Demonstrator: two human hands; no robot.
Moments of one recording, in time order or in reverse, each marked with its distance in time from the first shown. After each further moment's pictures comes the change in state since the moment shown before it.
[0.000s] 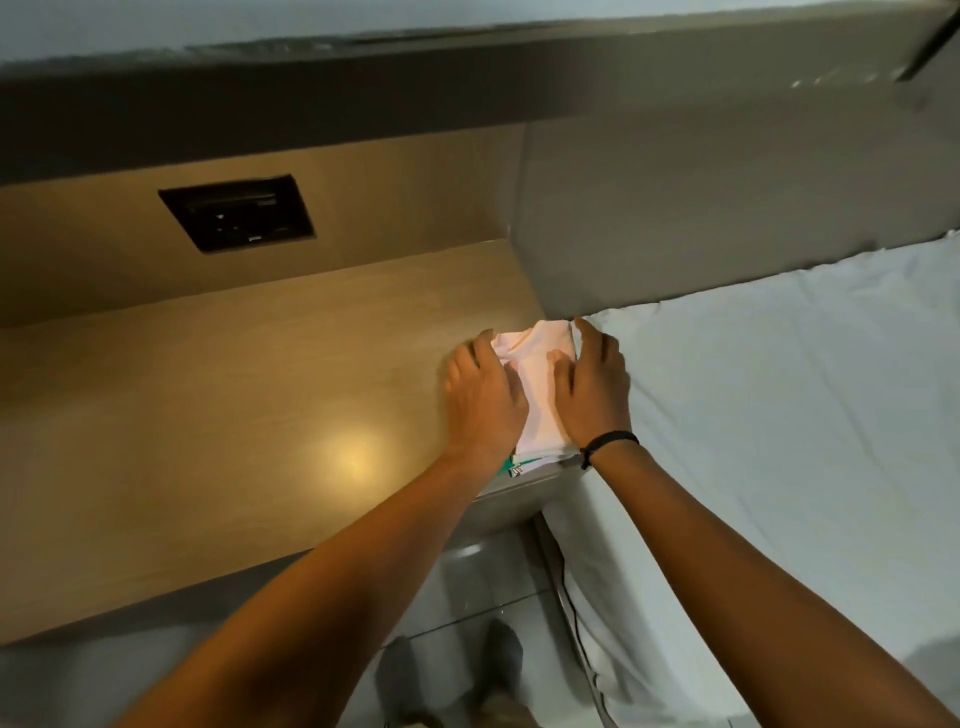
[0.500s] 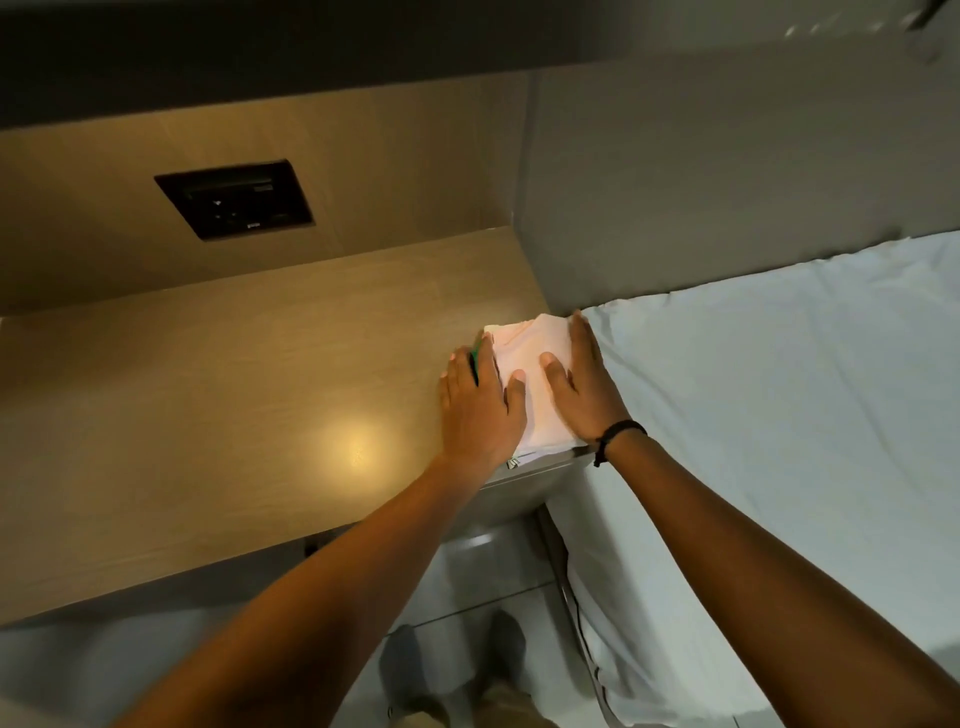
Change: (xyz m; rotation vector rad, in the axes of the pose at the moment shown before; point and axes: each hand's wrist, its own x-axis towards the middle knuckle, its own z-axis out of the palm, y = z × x) left_hand -0.019 -0.017 0.015 0.039 -0.195 -0.047; right_hand 0.006 0.025 0.013 0.166 -0.331 0.023
